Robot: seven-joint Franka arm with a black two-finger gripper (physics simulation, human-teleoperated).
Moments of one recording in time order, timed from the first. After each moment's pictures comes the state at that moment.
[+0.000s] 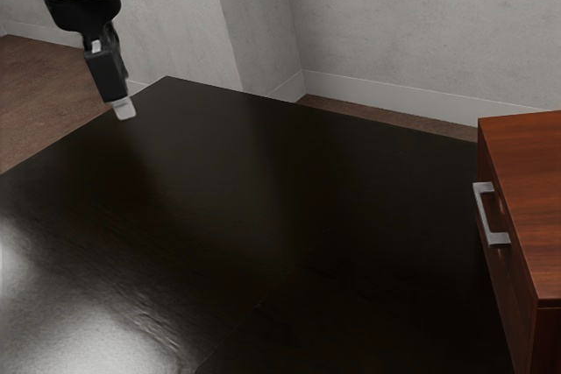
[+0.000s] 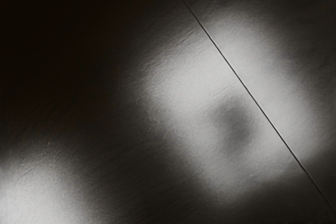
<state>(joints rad) -0.09 -0.04 0.17 -1.19 0.15 1.26 0.74</state>
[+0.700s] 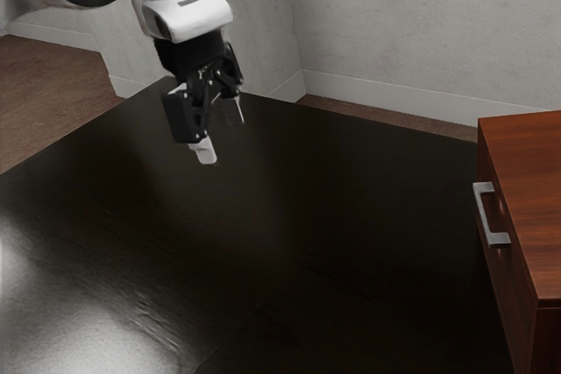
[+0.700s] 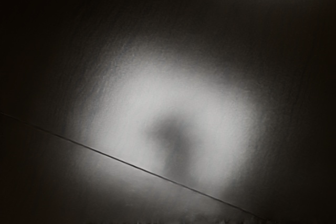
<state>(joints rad) -0.19 0.08 0.16 -1.20 -0.07 1.28 1.13</state>
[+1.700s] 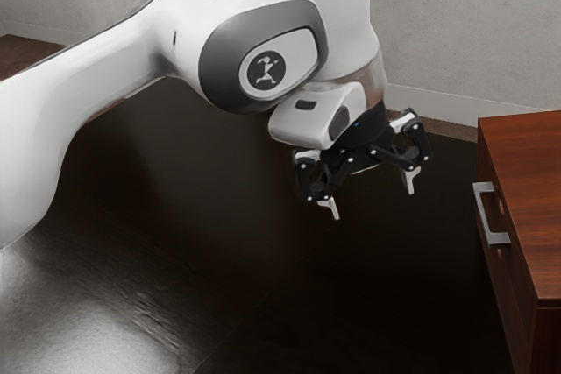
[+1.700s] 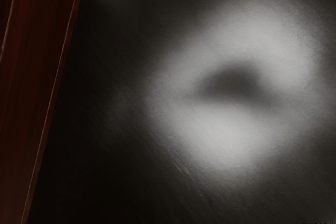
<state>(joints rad) -0.30 0.15 -0.06 -1.34 0.04 1.63 1.94</state>
